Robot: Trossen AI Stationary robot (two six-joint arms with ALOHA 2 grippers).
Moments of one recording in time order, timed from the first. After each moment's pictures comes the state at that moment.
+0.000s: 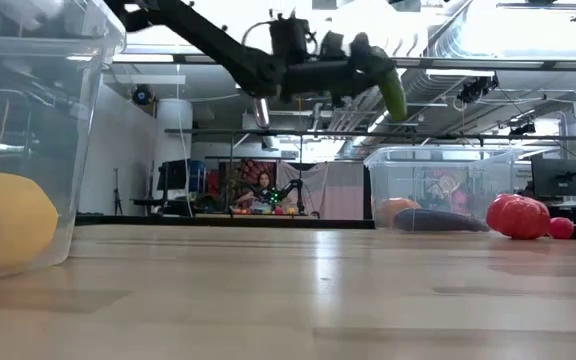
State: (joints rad) left arm 0.43 2.27 1.83 0.66 0.28 -0.18; right arm -0.07 1.20 1.39 -0.38 0.88 0.59
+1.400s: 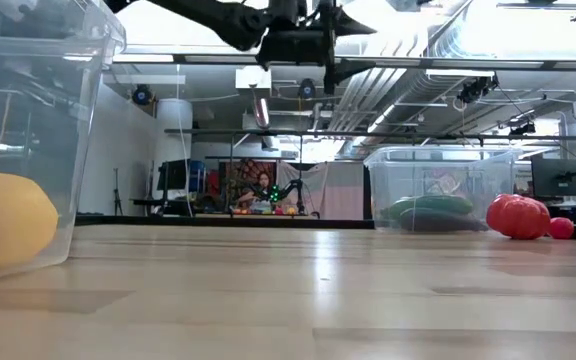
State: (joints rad) left arm 0.50 2.15 2.01 -0.03 0.74 -0.40; right arm -0.07 1.05 1.39 -0.70 0.72 0.63
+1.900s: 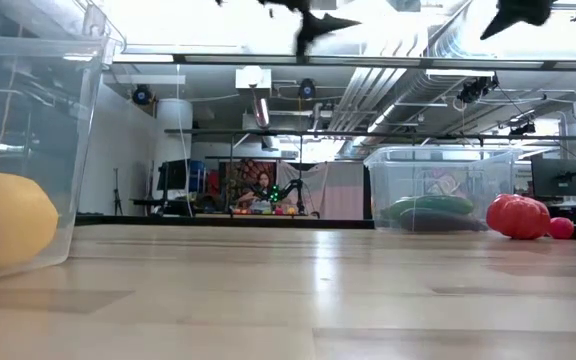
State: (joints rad) left arm 0.17 1.73 1.49 0.00 0.26 -0.49; right arm 0.26 0.97 1.20 -1.12 0.29 0.81
